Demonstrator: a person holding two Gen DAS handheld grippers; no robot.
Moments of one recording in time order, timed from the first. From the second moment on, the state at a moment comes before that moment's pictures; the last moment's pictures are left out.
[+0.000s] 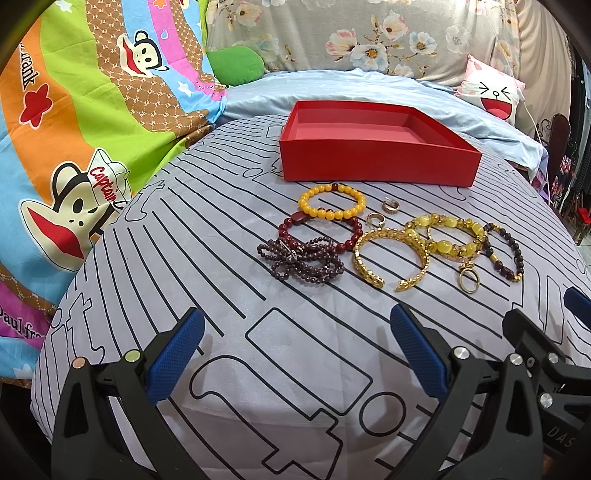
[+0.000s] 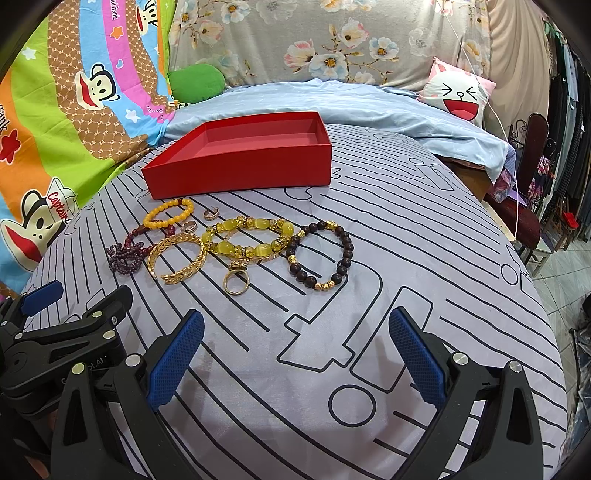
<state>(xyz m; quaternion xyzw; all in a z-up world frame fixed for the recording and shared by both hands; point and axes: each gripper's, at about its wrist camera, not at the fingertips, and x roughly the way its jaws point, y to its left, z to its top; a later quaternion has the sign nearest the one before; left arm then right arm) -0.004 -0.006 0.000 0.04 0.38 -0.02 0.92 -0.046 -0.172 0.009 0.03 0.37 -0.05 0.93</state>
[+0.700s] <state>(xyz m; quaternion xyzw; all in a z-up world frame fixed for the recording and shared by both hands) -0.001 0.010 0.005 0.02 0.39 -0.02 0.92 -0.044 -0.172 0.007 0.04 0.38 -0.05 0.92</state>
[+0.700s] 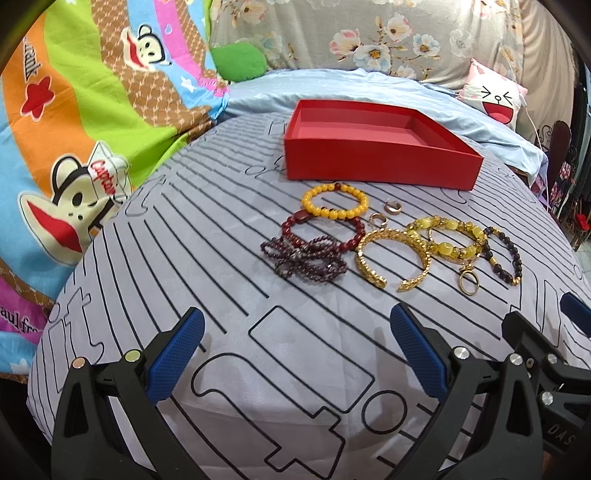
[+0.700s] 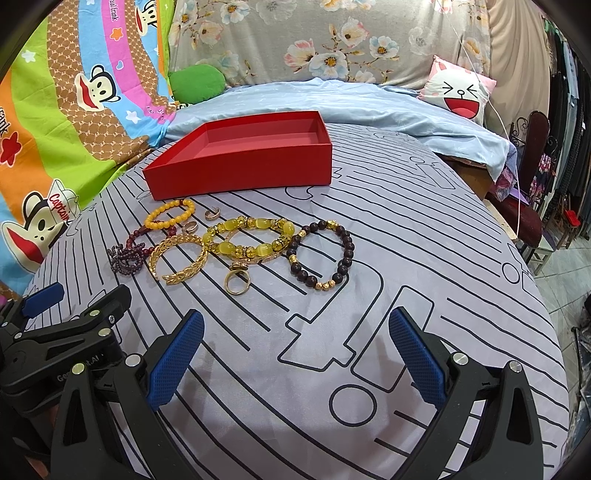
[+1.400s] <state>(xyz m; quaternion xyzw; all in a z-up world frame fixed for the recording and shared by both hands) 0.048 0.034 0.005 0.01 0.42 -0.01 0.91 -0.026 -0.198 0.016 0.05 0.39 -0.06 0.92</state>
